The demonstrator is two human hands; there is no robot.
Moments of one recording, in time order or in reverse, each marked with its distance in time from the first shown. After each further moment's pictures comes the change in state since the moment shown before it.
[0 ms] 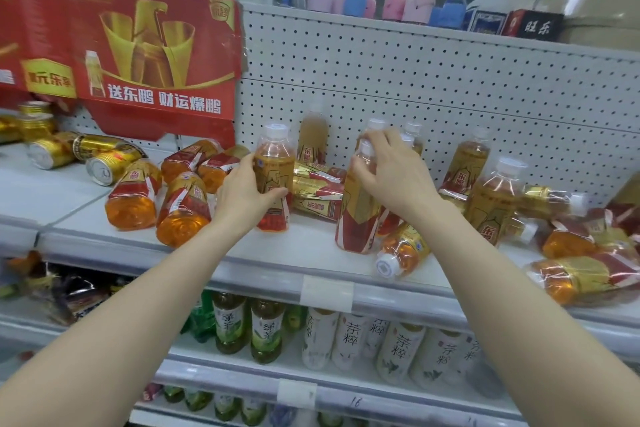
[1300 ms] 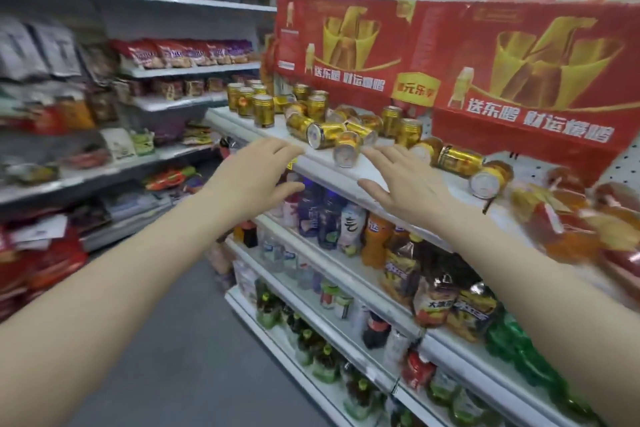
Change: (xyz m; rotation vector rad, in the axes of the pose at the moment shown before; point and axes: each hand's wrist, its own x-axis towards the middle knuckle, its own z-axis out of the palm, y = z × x) left_hand -0.093 -0.359 -0.505 0.845 -0.020 0.116; right_hand 0.042 -0.577 0.168 0.165 -0.126 -0.750
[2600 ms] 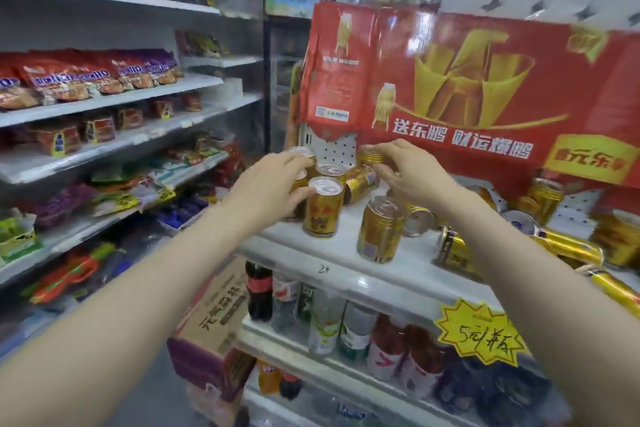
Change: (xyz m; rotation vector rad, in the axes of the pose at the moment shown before) left_hand 0.338 -0.498 0.208 -0.308 0.020 0.228; right_hand 0.528 -0.018 0.234 0.039 -0.116 0.558
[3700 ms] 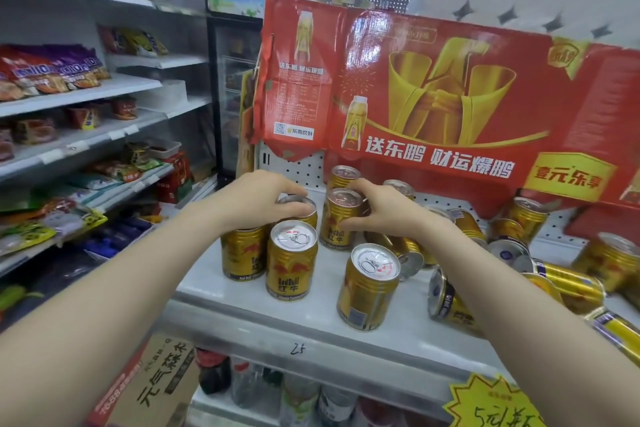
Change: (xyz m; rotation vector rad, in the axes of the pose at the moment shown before) left_hand 0.118 -0.032 0.048 -0.210 -0.313 0.146; right_hand 0.055 0.047 0.044 0.153 -0.271 0.096
